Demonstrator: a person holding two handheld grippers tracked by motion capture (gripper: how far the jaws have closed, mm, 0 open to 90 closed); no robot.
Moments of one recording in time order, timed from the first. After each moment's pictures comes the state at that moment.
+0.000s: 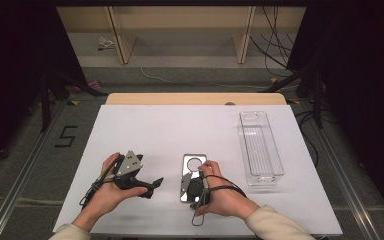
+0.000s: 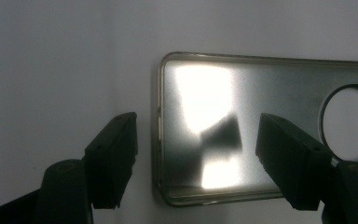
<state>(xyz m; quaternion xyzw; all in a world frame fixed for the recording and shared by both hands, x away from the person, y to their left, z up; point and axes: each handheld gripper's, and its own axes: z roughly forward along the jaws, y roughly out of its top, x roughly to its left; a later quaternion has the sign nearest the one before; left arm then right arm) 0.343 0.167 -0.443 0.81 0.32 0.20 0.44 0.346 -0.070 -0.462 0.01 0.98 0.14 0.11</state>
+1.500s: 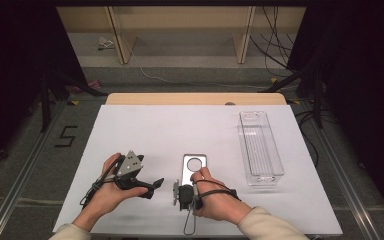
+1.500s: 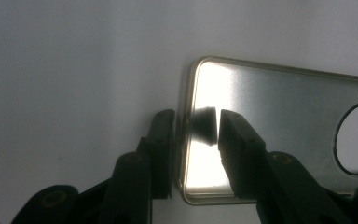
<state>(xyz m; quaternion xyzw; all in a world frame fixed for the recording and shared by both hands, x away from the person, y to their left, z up) 0.343 0.166 -0.445 0.81 0.32 0.19 0.44 0.332 -0.049 -0.458 -0.03 0.99 0.06 0.11</state>
